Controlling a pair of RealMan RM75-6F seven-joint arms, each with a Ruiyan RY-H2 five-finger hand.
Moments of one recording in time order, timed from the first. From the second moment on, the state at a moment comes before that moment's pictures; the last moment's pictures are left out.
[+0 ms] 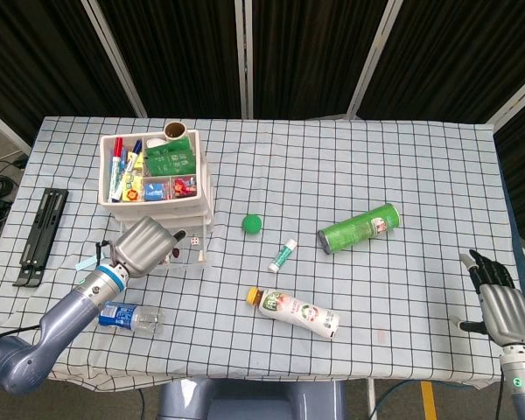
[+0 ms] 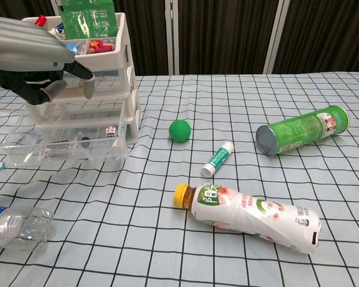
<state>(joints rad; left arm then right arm) -0.95 -1.01 0.00 -1.99 0.97 0.90 0.83 0.13 -1.08 0.06 -1.63 -1.36 1.29 0.01</state>
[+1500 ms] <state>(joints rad) -0.95 -1.17 0.03 -1.73 1.19 0.89 0.88 0.13 -1.09 0.08 -1.62 -1.33 1.29 0.00</state>
